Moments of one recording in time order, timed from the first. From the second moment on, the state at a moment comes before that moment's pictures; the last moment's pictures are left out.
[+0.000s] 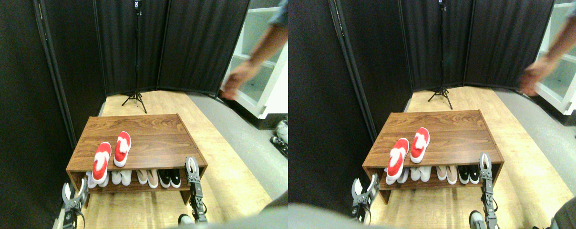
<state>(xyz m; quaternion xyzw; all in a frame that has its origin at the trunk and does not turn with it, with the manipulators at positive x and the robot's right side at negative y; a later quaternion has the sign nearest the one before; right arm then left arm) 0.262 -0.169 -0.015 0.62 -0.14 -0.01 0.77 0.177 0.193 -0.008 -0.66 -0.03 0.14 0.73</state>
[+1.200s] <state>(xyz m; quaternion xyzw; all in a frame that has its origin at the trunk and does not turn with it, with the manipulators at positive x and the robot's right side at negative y) 0.263 -0.167 -0.010 0.62 -0.14 0.00 0.77 0.190 0.166 -0.015 -0.70 0.01 0.11 0.71</state>
